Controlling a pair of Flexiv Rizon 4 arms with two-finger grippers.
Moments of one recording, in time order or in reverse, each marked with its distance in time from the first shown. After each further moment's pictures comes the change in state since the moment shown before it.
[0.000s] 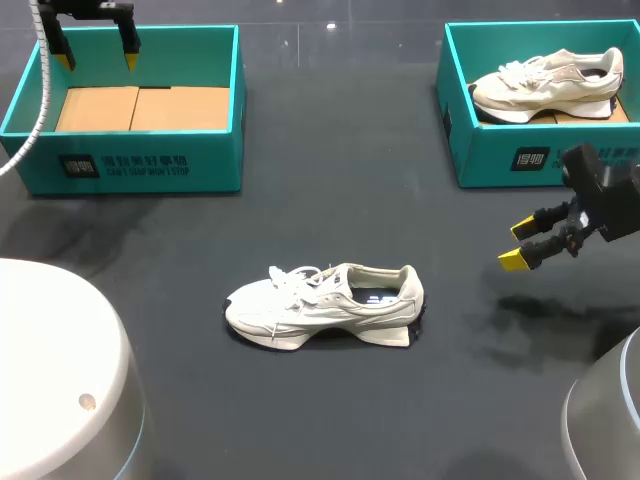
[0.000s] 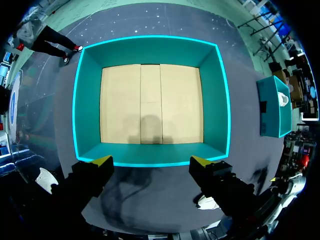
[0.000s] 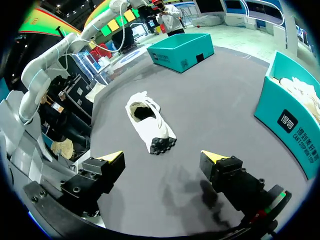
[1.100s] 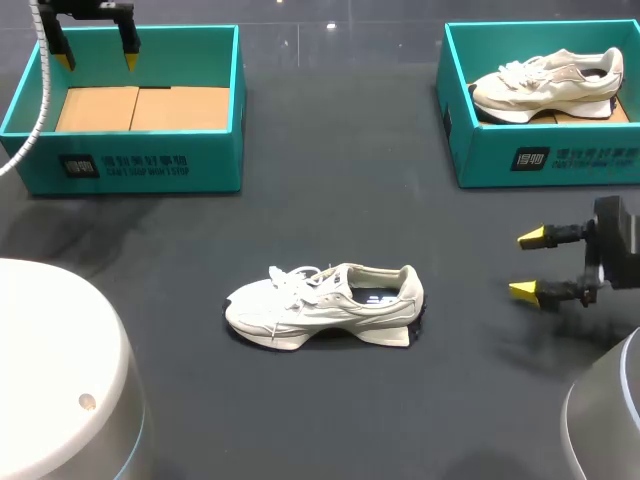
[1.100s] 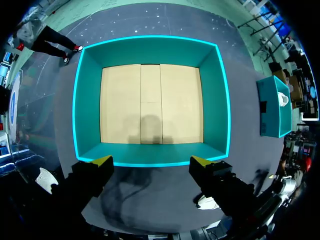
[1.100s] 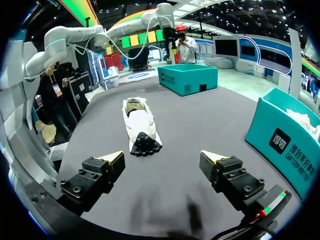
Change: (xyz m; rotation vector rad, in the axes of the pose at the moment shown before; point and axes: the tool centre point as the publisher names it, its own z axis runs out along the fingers) left arm 0.000 0.000 0.000 0.000 0.000 0.000; right arm -0.029 -0.042 0.018 -0.265 -0.084 -0.287
